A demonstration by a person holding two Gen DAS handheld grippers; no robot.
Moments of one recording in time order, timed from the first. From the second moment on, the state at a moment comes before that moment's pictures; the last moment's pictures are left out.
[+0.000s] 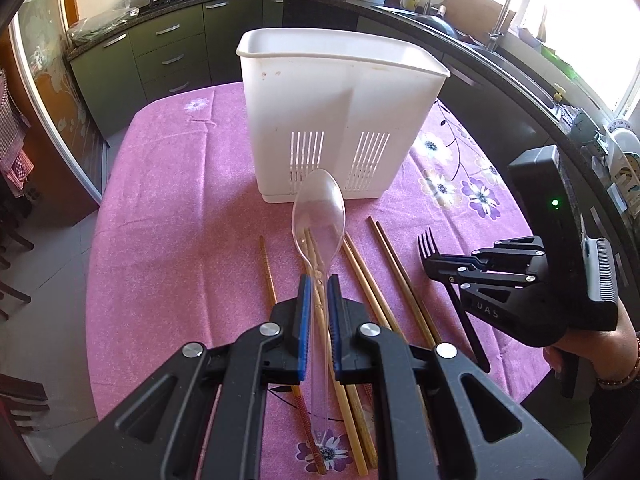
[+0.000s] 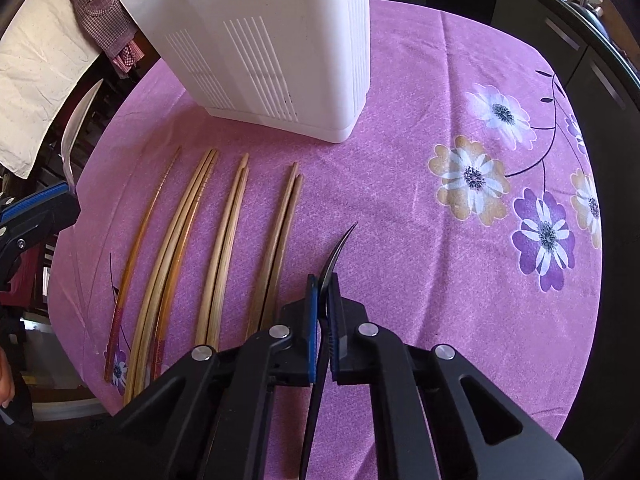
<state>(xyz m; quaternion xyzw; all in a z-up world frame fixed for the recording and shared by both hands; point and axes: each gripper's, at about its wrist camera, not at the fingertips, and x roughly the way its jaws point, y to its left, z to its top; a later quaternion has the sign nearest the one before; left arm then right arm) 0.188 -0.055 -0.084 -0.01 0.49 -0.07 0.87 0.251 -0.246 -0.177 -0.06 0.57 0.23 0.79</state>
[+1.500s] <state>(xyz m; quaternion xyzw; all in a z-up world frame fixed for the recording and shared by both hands) 0.256 -0.045 0.046 0.03 0.33 -0.06 0.94 0.277 -0.274 0.060 0.09 0.20 0.23 0.95</state>
